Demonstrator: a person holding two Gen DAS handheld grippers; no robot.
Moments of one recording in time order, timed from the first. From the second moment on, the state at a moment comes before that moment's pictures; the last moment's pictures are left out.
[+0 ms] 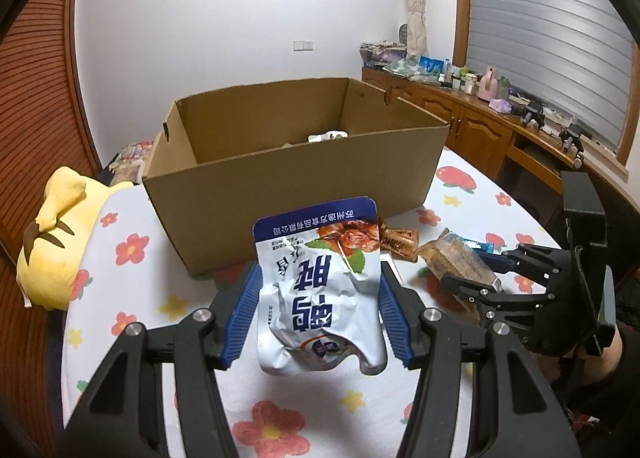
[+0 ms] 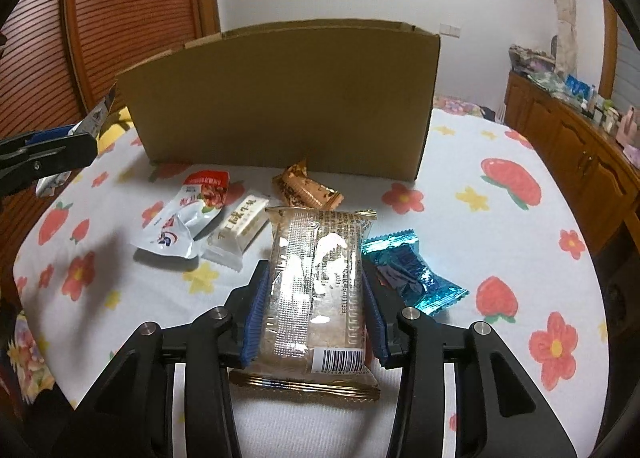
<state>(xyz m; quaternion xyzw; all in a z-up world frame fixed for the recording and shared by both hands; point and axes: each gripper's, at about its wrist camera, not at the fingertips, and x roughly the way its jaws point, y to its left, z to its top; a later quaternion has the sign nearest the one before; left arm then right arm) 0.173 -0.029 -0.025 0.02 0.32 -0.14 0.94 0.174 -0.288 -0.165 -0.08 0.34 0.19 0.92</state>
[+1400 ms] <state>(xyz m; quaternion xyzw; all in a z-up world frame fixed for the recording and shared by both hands) 0.276 -0.026 0.033 0.03 0.29 -0.11 0.95 0.240 -0.270 -0.029 -0.10 0.22 0.26 0.94</state>
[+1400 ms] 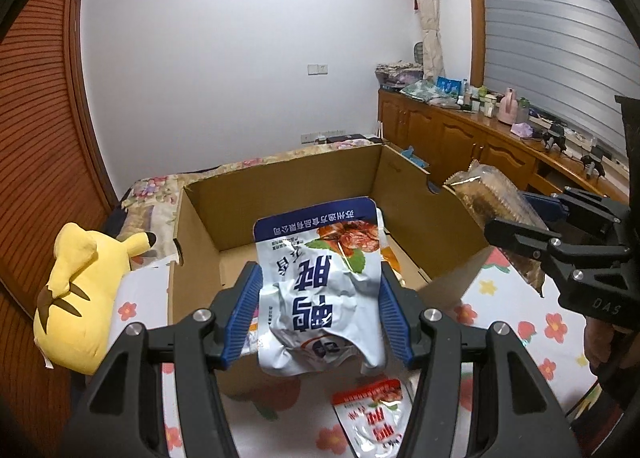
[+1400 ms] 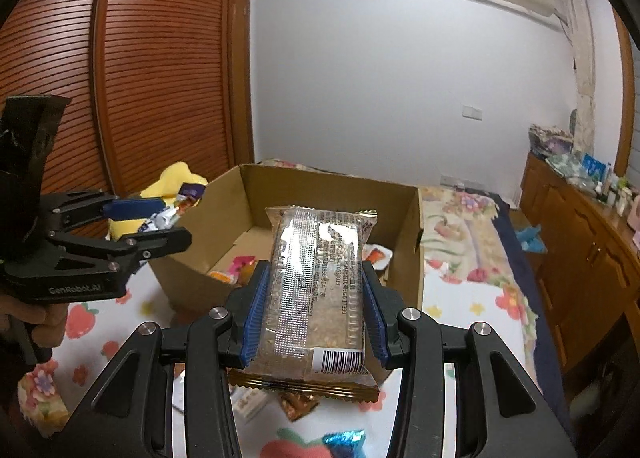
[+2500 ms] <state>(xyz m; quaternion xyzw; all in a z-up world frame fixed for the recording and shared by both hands) 0.336 -0.026 0.015 0.03 0.34 -0.08 0.94 0.332 -0.220 -0.062 -0.14 0.35 0.27 0.88</state>
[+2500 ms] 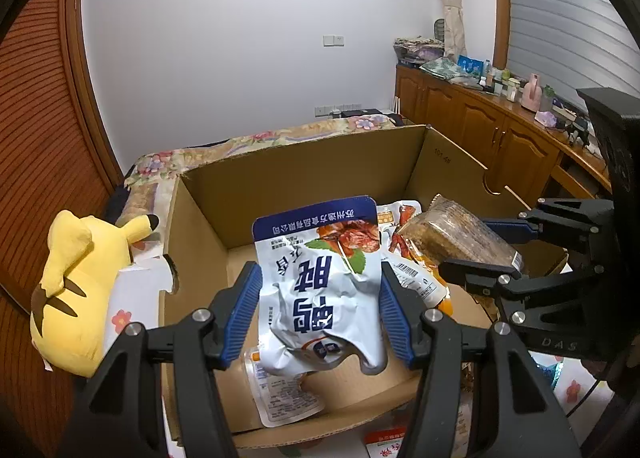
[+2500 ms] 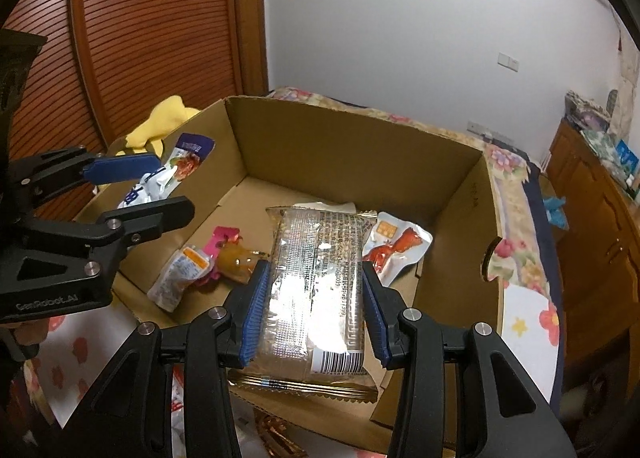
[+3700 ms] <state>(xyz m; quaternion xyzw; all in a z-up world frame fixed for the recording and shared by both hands) 0.243 -0.036 0.040 0.04 0.29 -0.11 0.95 0.237 -0.278 -0.025 -0.09 0.29 0.25 0.92</state>
